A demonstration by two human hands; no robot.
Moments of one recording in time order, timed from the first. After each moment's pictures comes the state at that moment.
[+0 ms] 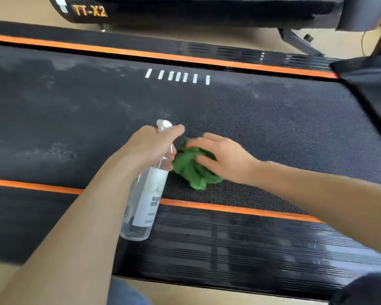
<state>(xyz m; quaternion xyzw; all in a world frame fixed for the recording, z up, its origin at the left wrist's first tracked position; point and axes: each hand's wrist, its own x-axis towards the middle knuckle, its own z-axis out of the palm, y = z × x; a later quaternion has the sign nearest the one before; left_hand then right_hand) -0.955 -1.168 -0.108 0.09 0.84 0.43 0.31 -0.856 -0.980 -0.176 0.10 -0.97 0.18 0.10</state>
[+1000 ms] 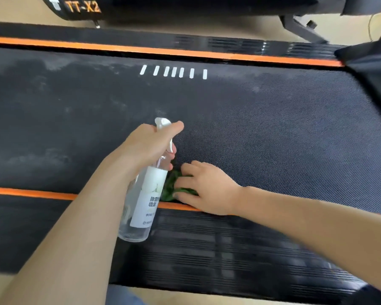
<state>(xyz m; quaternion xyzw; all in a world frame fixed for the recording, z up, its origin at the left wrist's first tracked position) -0.956 -1.155 -0.111 0.10 0.85 0.42 0.31 -0.838 -1.026 -0.213 0.12 -0.97 0.19 0.07</state>
